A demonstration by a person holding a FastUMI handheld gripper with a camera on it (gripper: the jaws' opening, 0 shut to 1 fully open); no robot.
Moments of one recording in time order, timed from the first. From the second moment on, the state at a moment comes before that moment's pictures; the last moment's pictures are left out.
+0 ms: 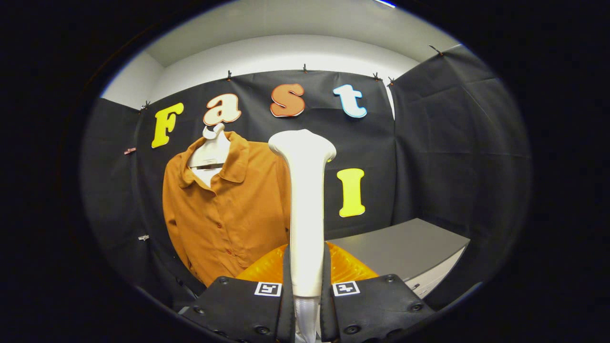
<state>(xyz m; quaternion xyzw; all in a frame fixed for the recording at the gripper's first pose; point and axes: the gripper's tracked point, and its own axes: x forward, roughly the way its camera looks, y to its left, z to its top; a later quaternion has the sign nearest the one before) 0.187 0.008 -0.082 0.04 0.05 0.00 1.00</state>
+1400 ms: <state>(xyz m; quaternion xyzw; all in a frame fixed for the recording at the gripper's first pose) 0.272 0.108 -0.190 -0.06 0.09 0.02 0.99</state>
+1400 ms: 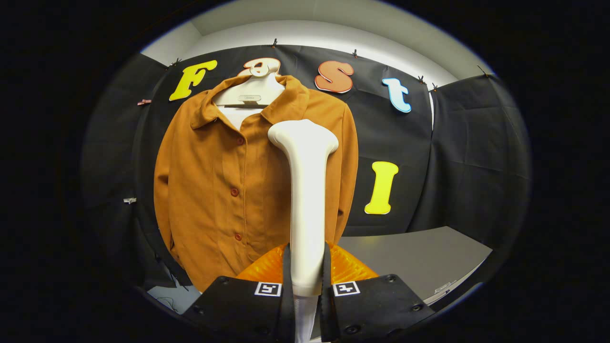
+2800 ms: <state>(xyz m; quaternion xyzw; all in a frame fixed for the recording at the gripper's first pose) 0.186 0.115 -0.379 -0.02 0.32 0.00 0.95</state>
